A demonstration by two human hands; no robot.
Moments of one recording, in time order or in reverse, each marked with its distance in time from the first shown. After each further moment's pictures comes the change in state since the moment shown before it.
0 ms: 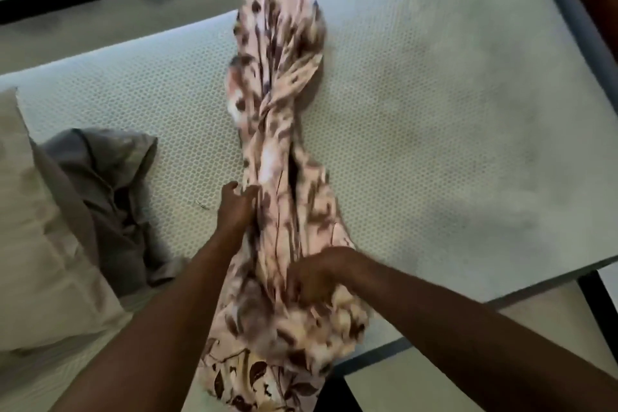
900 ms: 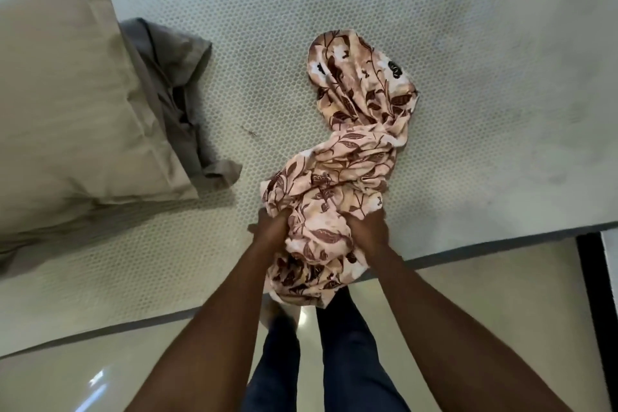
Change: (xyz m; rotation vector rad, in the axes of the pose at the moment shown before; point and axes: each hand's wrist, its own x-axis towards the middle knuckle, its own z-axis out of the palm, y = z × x) left_hand -0.125 -0.173 -0.027 -0.054 -0.064 -0.418; right_hand 0.039 0.000 0.153 1.119 1.071 0.585
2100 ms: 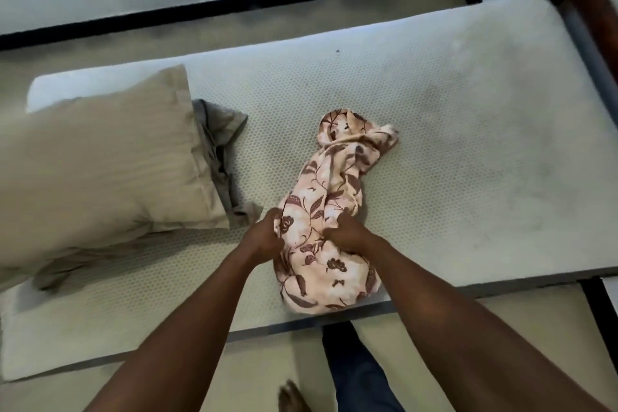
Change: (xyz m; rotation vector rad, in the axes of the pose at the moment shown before) left_hand -0.077 0.061 -0.071 0.656 0.027 0.572; right_hand -0.056 -0.102 -0.037 -0.331 -0.431 -0.452
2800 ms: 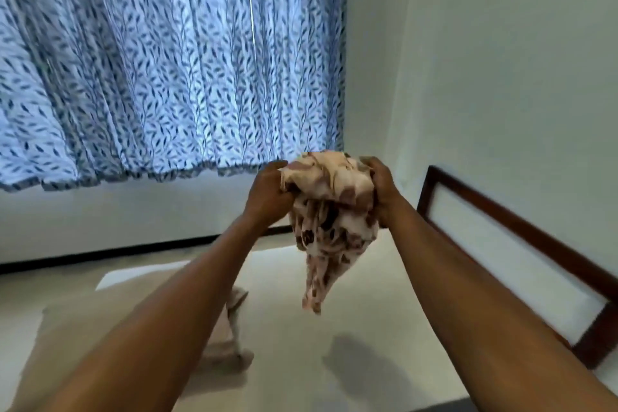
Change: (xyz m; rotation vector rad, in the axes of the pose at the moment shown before) left_hand -0.481 0.241 -0.208 -0.060 0.836 0.983; right_hand -0.512 -0.225 -0.153 0.872 0.418 -0.774
